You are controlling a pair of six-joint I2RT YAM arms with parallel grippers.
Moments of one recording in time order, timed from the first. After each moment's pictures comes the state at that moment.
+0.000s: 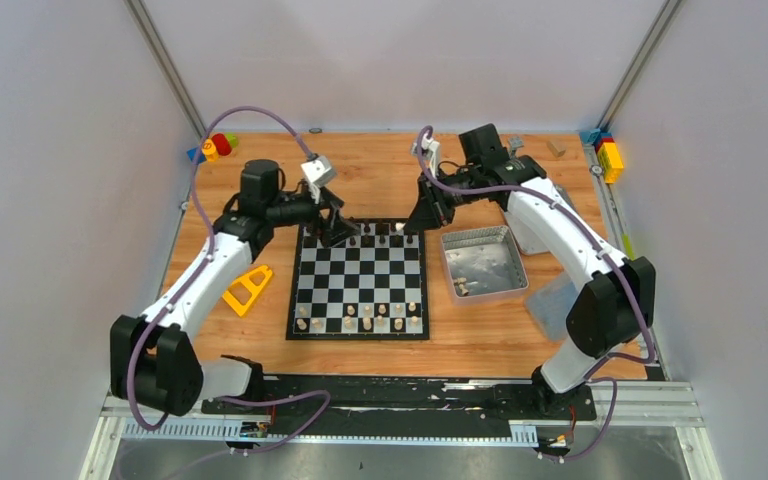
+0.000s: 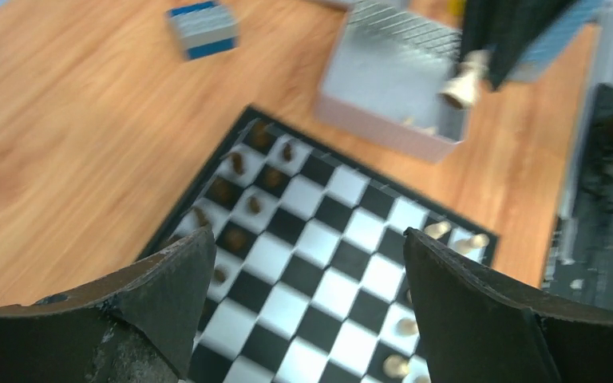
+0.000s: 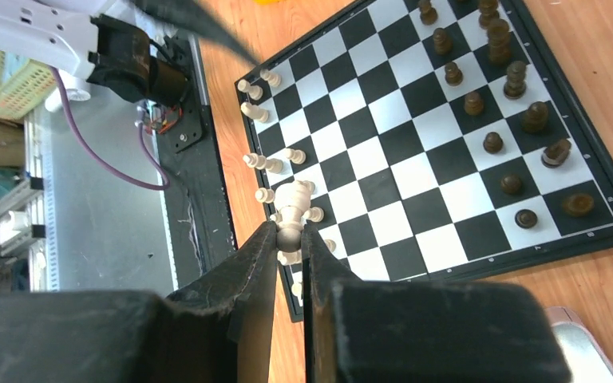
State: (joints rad) left arm -0.31 1.31 0.99 -0.13 0.86 0.18; right arm 0.42 1.63 1.52 -0.74 -0.96 -0.17
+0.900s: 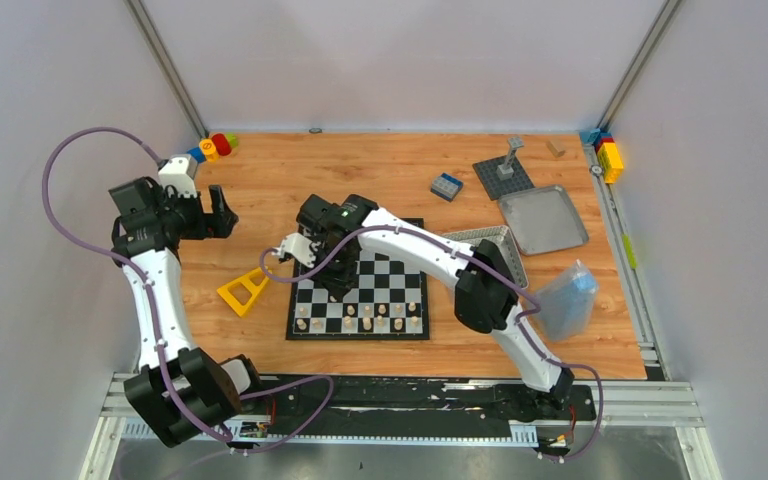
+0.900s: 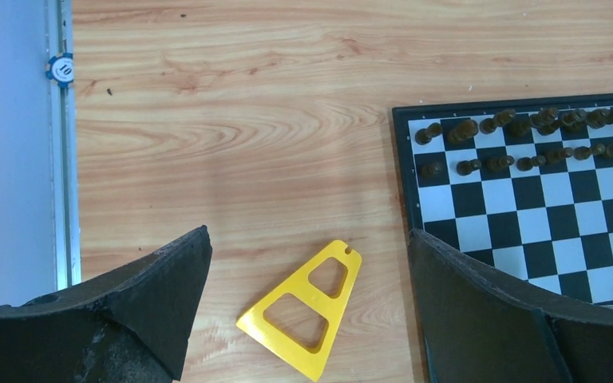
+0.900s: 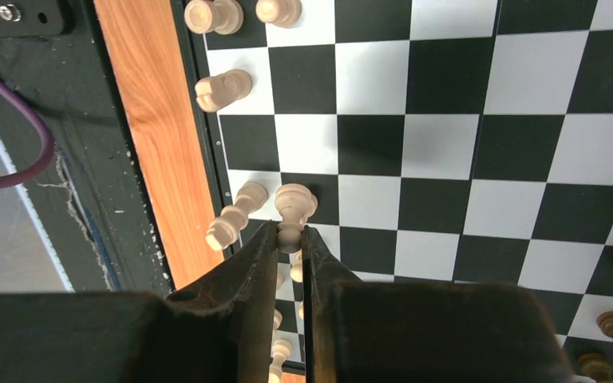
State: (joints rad) left arm 0.48 1.14 1.07 -0.61 0.57 0.25; right arm 1.01 2.26 2.17 -1.18 -0.37 -0.39
